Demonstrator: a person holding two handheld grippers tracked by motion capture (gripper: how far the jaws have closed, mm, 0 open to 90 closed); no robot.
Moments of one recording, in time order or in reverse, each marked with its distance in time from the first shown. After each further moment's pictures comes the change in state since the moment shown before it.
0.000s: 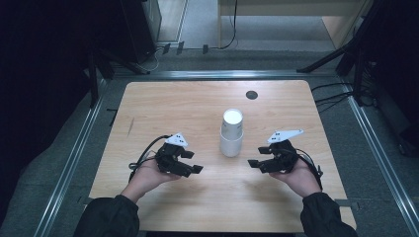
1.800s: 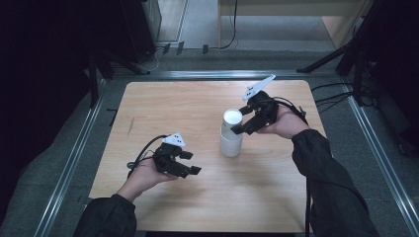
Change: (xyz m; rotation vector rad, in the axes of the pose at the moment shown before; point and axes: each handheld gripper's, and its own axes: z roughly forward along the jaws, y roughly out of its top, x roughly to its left) left arm 0.002 -0.003 -0.005 0.013 -0.024 0.024; right arm -0.015 0.143 0.005 0.107 0.161 -0.299
